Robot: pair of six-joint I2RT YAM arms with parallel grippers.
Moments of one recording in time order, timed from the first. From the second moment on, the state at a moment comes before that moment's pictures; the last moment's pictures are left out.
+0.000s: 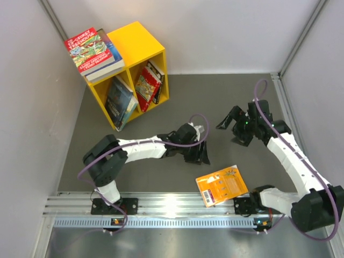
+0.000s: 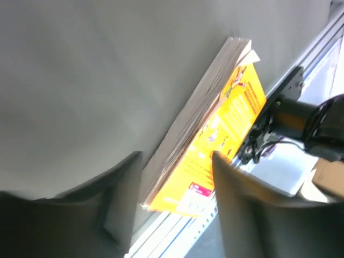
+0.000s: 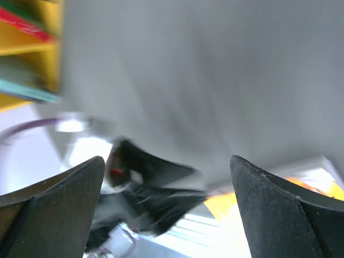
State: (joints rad) left arm -0.96 1.76 1.01 -0.03 0.37 -0.83; right arm 0.25 1.10 0.98 -0.70 -0.22 0.88
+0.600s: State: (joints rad) left arm -1.17 1.91 1.21 -0.28 0.40 -0.47; right arm 0.10 1.01 0.96 -0.96 -0.18 0.78
